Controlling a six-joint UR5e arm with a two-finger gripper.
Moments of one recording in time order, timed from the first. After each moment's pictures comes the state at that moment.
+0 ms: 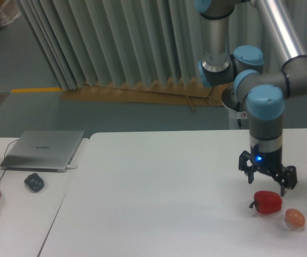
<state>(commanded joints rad) 2.44 -1.85 -1.53 -1.23 1.51 0.77</state>
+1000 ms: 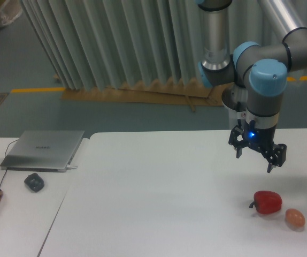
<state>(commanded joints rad) 2.40 -1.80 -1.54 -1.39 1.48 0.78</state>
